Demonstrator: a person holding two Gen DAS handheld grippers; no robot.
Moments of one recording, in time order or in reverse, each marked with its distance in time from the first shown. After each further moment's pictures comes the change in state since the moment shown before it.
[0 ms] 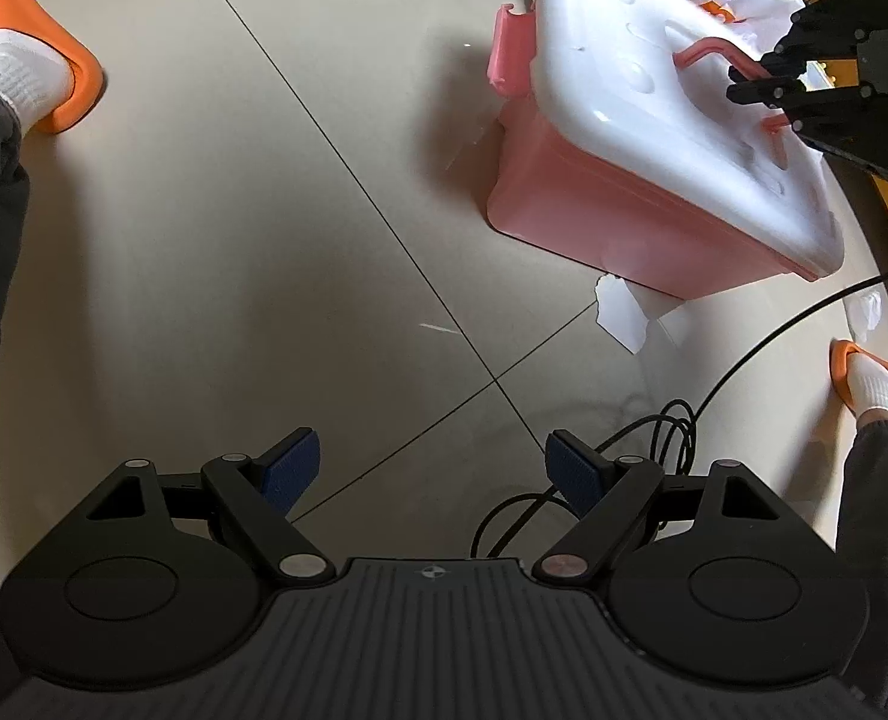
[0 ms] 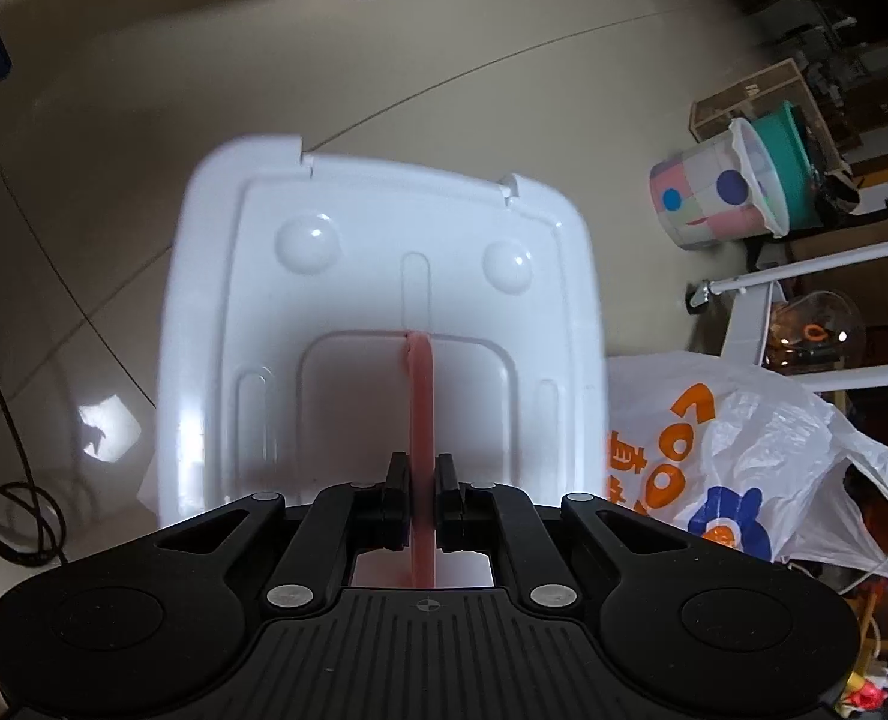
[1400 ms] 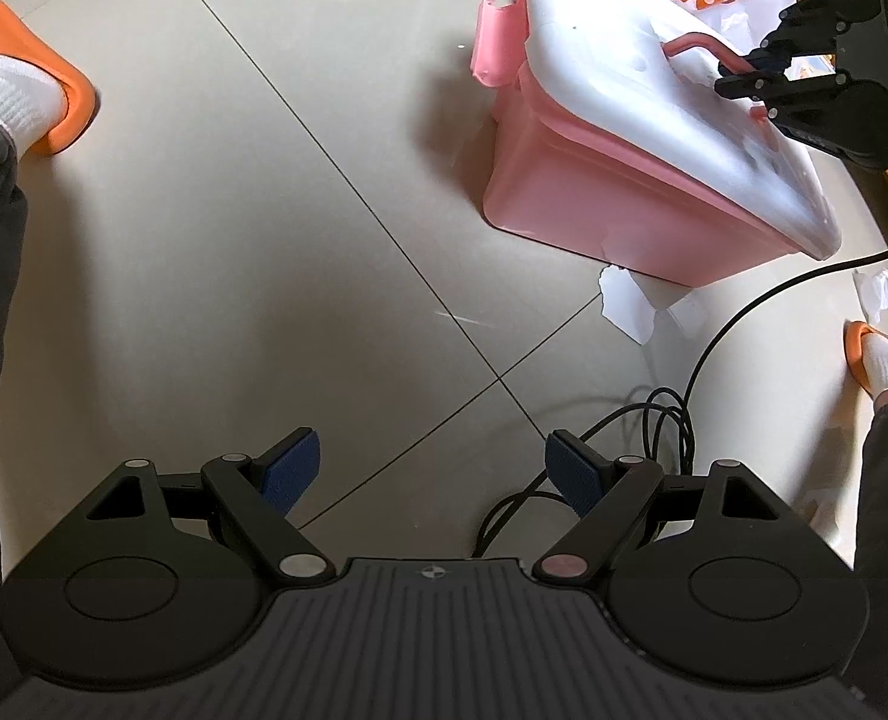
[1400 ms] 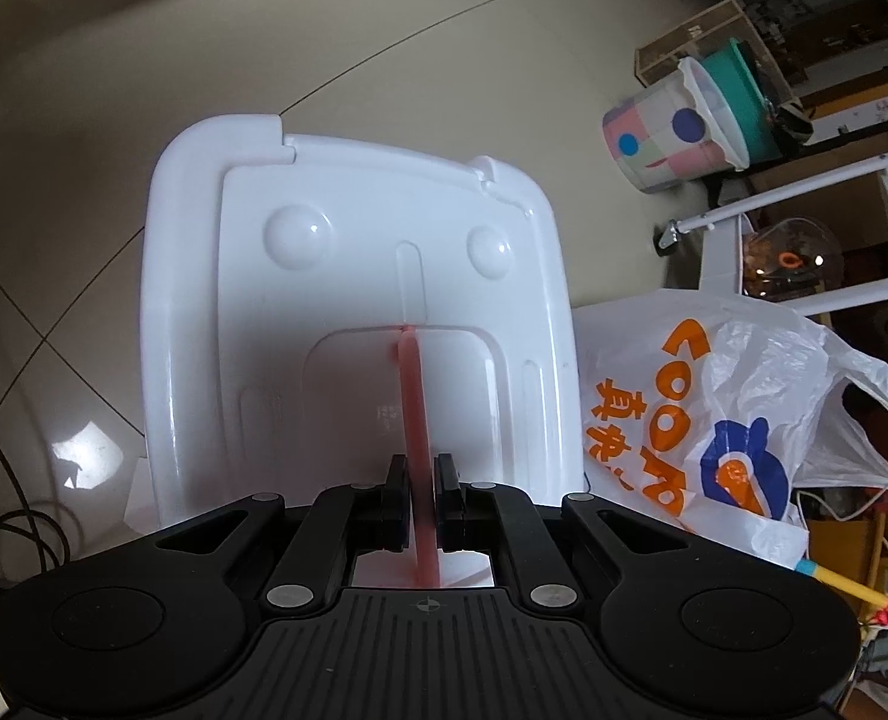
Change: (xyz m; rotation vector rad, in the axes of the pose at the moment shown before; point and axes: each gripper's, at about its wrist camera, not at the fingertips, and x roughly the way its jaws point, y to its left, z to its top) left arm 0.003 -0.011 -0.002 0.046 -0.015 0.035; right arm 0.017 0.005 -0.005 0.149 0.035 -0.062
